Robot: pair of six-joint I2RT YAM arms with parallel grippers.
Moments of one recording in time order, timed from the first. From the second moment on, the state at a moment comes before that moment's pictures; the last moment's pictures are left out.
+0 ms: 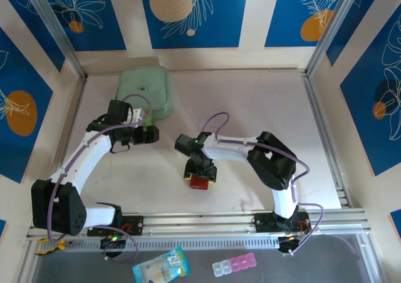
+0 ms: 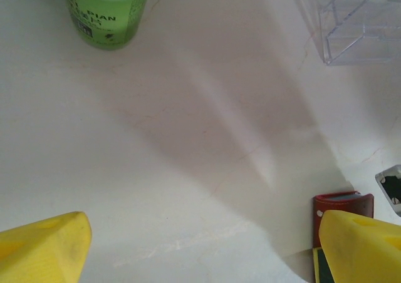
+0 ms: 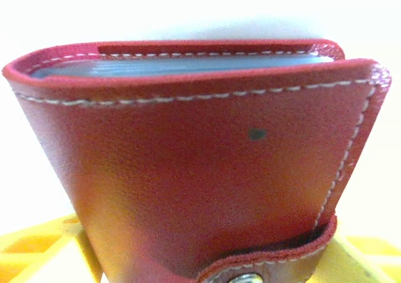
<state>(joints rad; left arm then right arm) -0.19 1.29 0.98 -0.75 0.30 -0.25 0.98 1.93 1.30 -0.94 -0.12 1.12</state>
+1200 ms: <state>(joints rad) -0.52 1.41 0.76 -0.30 0.26 -0.74 0.77 1.95 1.35 -0.86 -0.16 0.77</state>
